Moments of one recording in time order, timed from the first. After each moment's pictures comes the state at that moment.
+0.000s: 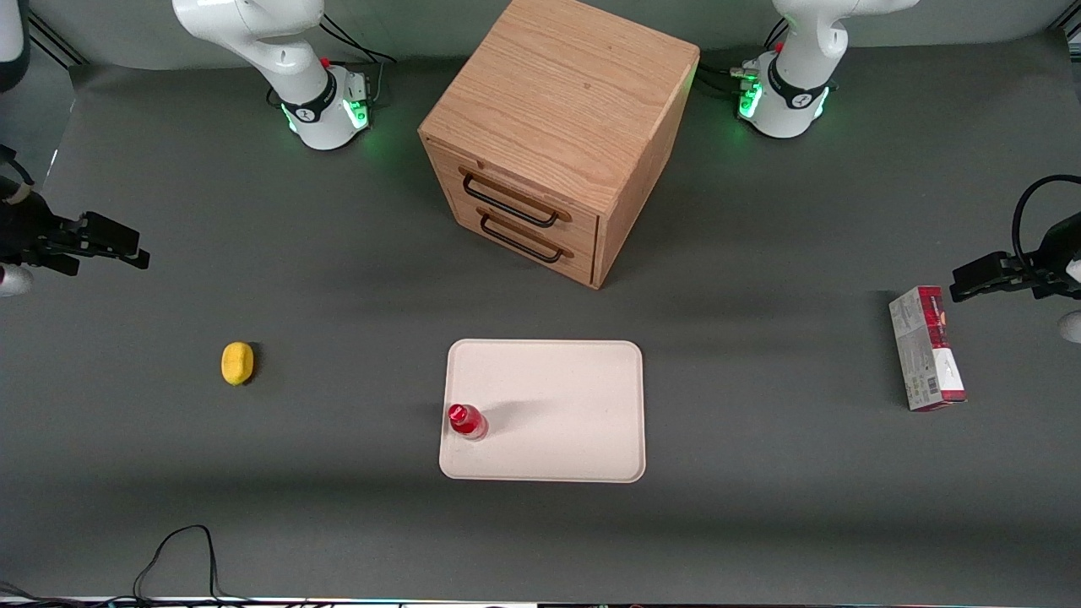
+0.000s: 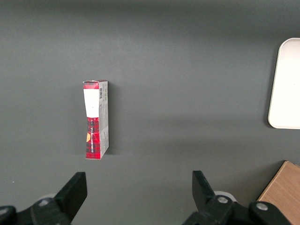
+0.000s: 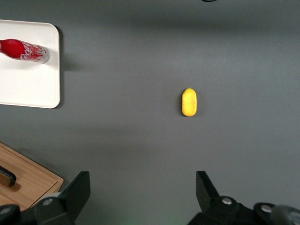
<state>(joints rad) 0.08 0.07 -0.11 -1.50 0.03 1.53 -0.07</state>
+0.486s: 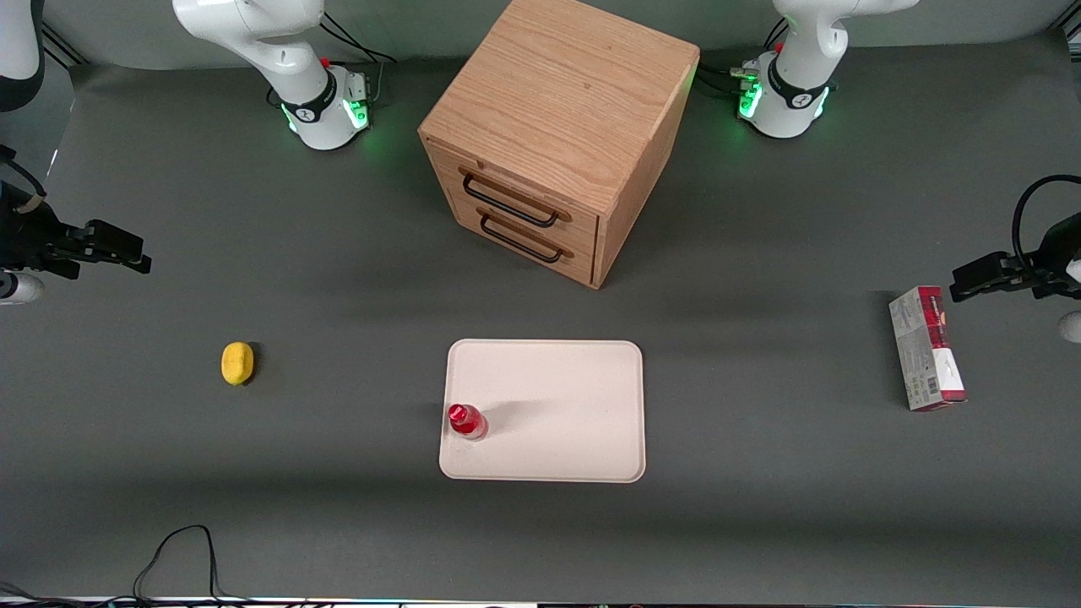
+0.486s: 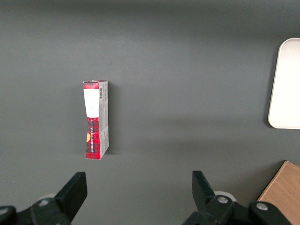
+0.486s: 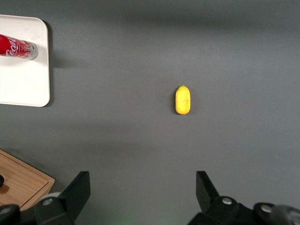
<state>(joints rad) 0.08 0.08 -0.11 -1.51 0.00 1.53 -0.07</state>
